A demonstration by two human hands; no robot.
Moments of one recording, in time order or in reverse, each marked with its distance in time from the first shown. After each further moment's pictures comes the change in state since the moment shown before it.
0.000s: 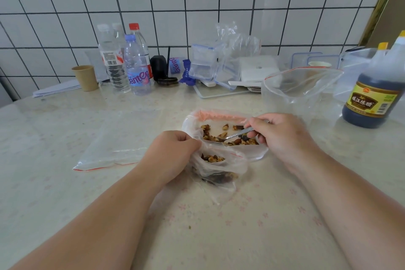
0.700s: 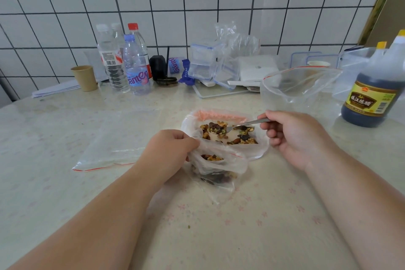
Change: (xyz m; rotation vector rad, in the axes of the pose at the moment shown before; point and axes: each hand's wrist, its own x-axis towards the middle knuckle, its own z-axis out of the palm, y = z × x) left_hand -0.005 0.006 -0.004 -0.055 -0.008 -0.028; right_hand 0.009 -0.003 -0.014 0.546 0.026 0.335
